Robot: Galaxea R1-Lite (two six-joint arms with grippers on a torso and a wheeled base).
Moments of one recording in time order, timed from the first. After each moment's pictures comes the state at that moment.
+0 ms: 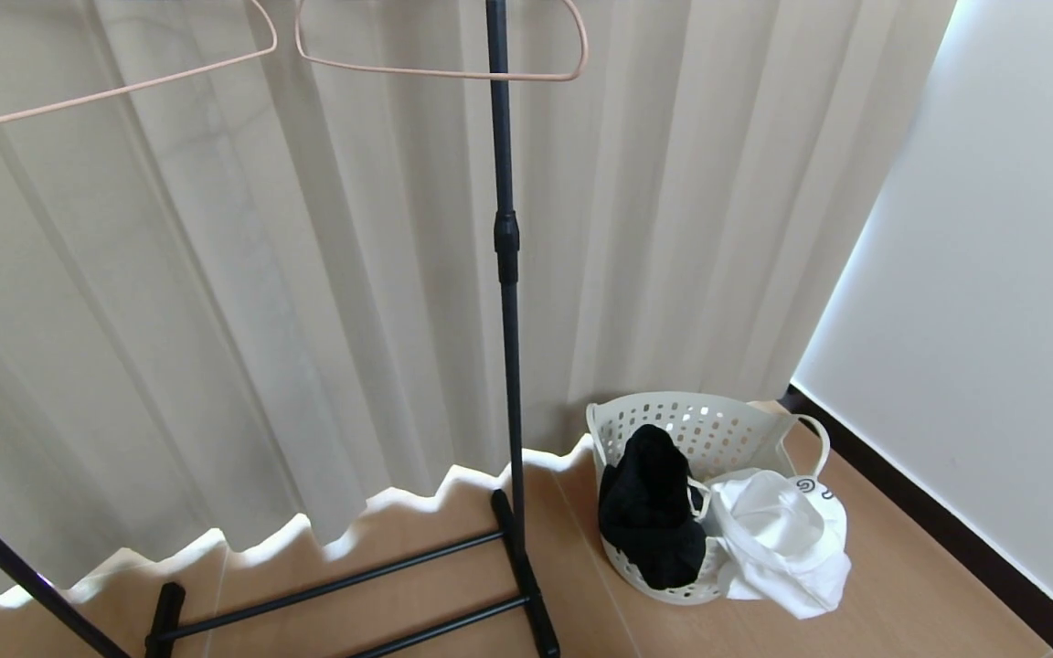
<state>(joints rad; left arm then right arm) 0.01 0.00 0.00 0.00 0.18 -0.05 0.01 0.00 -0.02 0.04 0.06 -0.01</state>
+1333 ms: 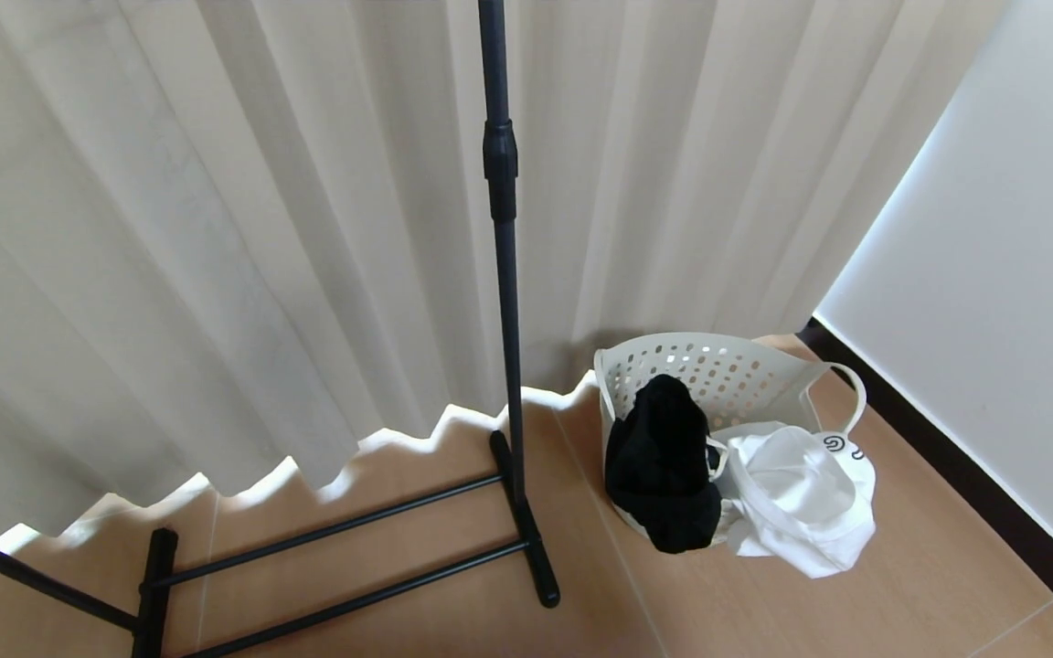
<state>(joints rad) 0.01 0.00 0.00 0.00 0.18 -0.05 0.01 0.00 -0.02 0.05 0.06 -0.02</state>
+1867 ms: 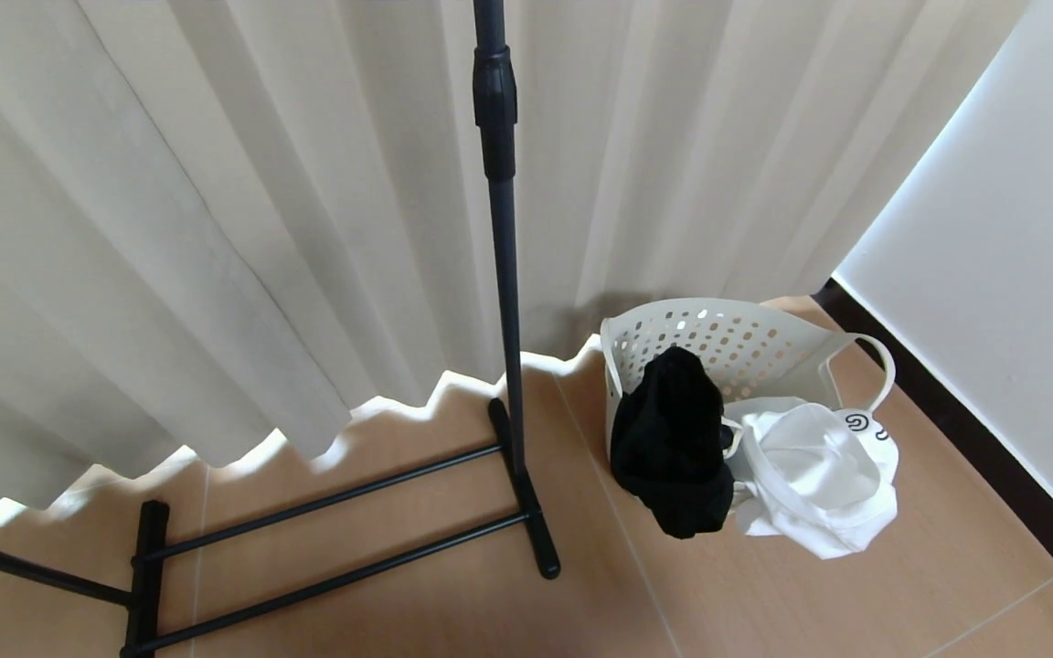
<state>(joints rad) 0.01 0.00 0.00 0.00 0.18 -0.05 0.01 0.00 -0.02 0.05 0.06 -0.02</state>
